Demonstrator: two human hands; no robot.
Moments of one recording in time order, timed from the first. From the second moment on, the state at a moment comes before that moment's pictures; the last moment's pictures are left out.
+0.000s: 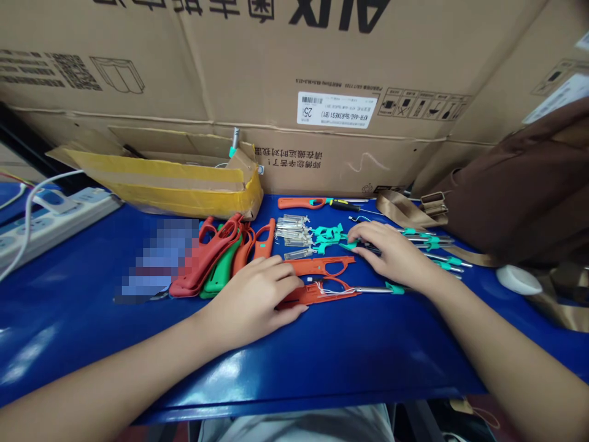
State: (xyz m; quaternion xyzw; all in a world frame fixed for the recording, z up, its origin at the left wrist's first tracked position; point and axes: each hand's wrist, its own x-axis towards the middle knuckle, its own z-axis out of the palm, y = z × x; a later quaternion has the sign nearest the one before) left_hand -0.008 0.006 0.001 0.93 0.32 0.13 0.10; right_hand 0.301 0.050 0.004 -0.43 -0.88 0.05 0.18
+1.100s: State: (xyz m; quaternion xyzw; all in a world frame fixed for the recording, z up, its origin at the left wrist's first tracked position) left_hand 0.014 -0.007 -0.014 0.68 0.38 0.37 0.51; right_hand 0.309 0.016 0.033 -0.43 -0.87 0.24 0.00
